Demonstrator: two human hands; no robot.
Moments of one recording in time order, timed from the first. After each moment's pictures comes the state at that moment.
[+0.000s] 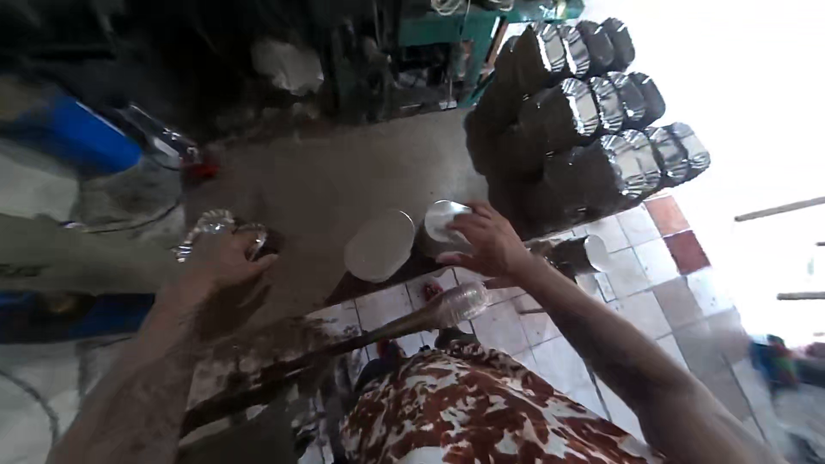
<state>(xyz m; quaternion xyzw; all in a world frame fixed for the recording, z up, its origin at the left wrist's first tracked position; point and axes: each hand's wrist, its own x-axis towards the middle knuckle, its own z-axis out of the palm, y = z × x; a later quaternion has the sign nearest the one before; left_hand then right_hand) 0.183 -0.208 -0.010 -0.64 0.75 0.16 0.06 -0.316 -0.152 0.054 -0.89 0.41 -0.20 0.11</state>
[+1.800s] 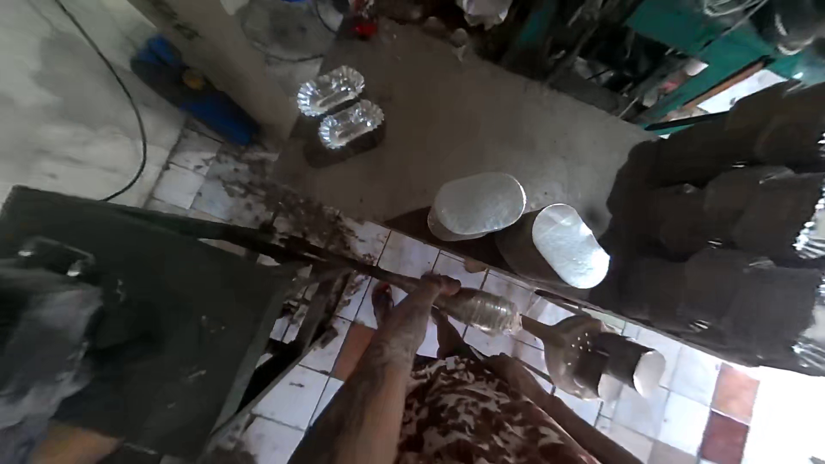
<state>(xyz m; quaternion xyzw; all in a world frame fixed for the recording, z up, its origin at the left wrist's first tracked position) -0.121 -0.067 -0.127 -0.68 0.40 0.61 0.01 -0.410 -0.011 -0.124 -0.74 0.36 0.34 0.46</state>
